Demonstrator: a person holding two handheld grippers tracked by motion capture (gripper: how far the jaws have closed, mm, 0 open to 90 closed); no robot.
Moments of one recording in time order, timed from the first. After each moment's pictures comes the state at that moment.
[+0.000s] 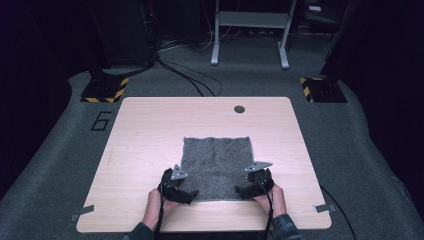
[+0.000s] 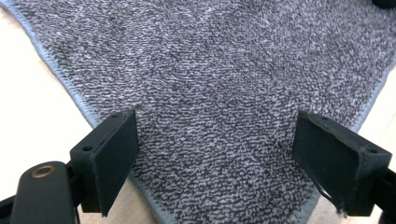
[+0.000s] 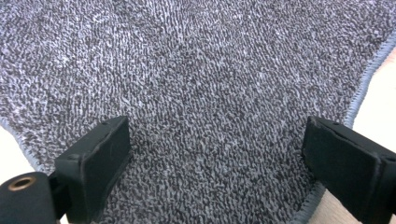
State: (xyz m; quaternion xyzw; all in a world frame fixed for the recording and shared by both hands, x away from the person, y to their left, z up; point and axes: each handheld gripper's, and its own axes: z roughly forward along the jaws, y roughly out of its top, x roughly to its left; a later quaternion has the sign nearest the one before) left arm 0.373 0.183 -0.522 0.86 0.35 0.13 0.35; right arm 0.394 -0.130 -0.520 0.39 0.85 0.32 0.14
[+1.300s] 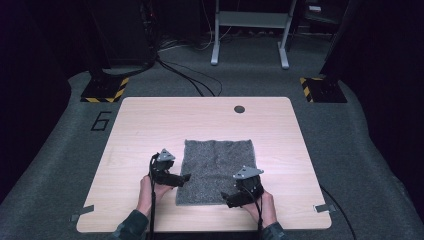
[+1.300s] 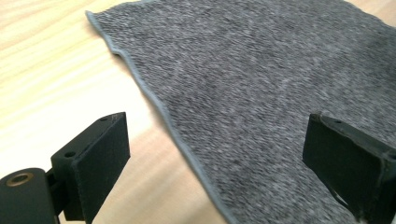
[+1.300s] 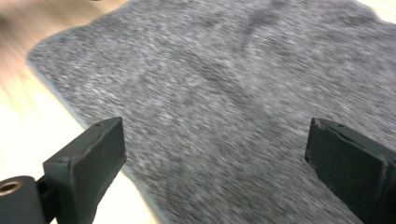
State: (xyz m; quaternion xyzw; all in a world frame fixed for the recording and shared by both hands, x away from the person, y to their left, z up) left arm 0.417 0.218 -0.496 0.82 0.41 0.12 0.39; right arm 0.358 -0.087 -0.491 0.36 0.85 0.36 0.14
